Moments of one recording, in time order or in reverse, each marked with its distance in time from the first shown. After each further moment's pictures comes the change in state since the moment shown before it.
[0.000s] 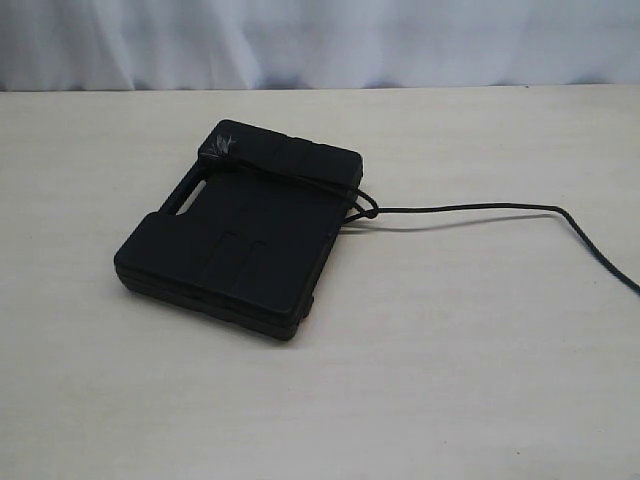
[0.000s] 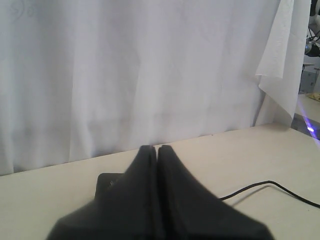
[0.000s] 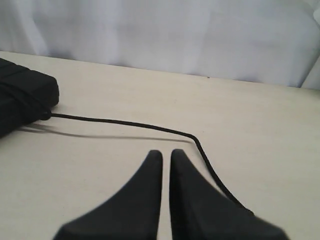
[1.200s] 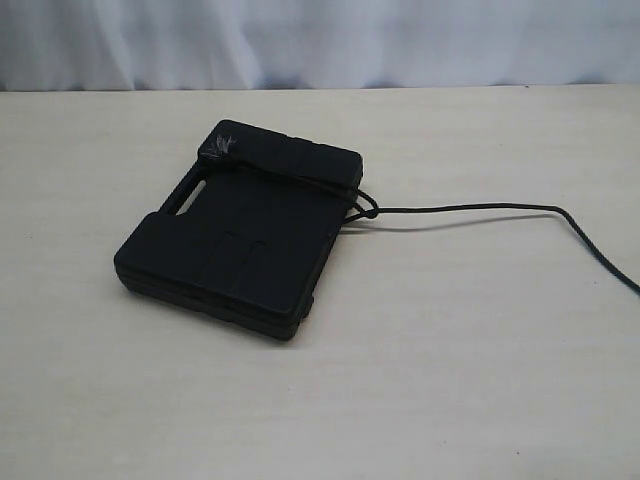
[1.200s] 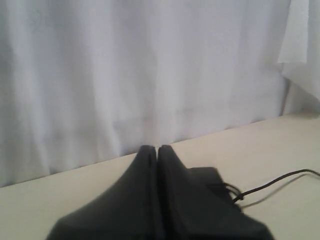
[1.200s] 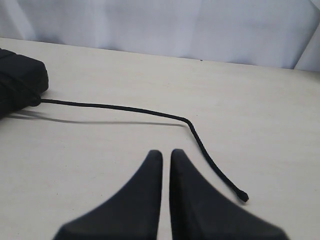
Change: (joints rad) left arm 0.040 -0.028 0.039 0.088 -0.004 0.019; right arm -0.029 0.000 0.000 0.000 0.043 0.004
